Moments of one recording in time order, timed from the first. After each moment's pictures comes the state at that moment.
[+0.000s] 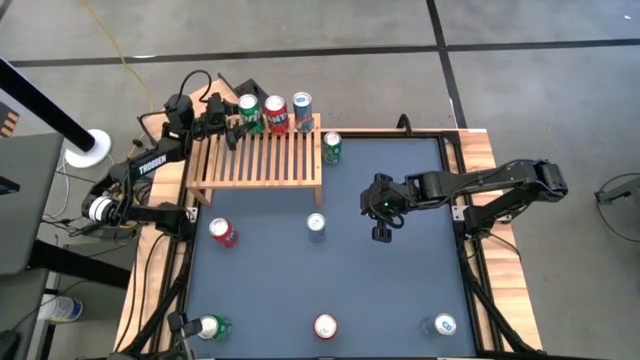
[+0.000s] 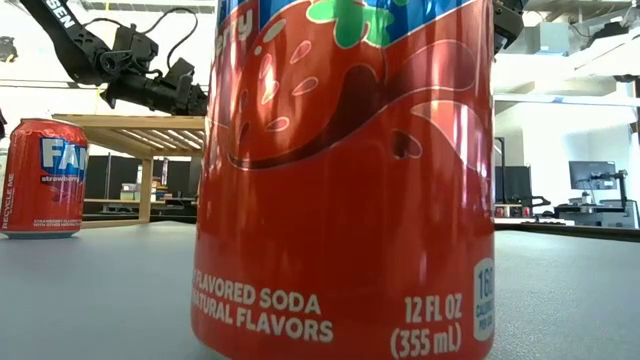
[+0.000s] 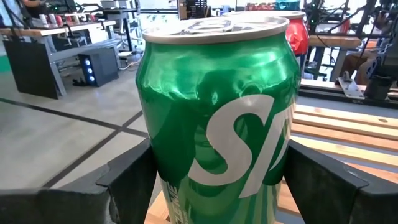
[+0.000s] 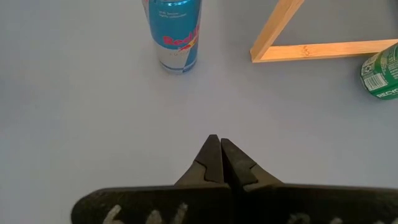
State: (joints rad) left arm 1.27 1.25 0.62 0.55 0.84 0.12; right arm 0.04 1.35 1.06 -0.67 0.13 0.08
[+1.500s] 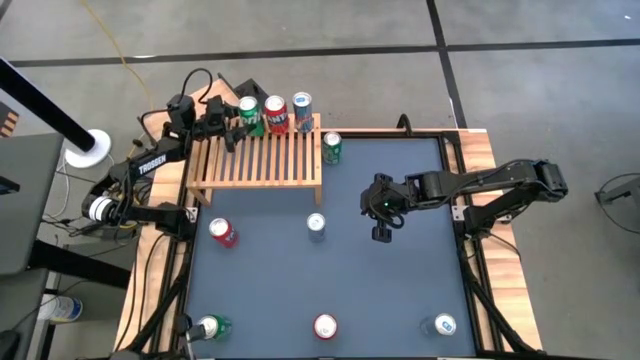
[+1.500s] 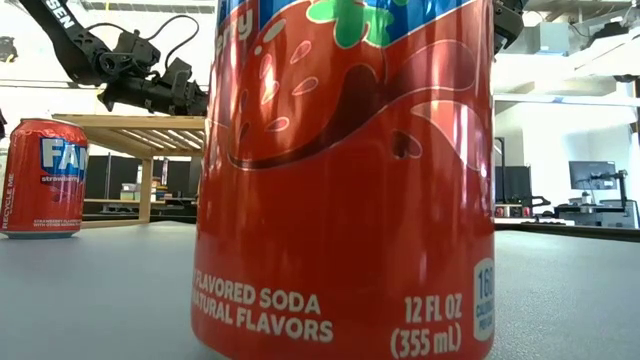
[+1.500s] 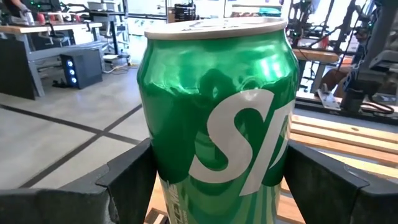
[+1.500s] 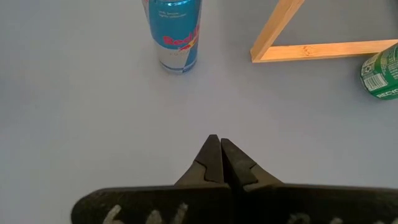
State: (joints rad) left arm 1.27 1.25 0.61 0.46 0.91 0.13; right arm 0.04 1.35 1.06 -0.67 0.13 0.08
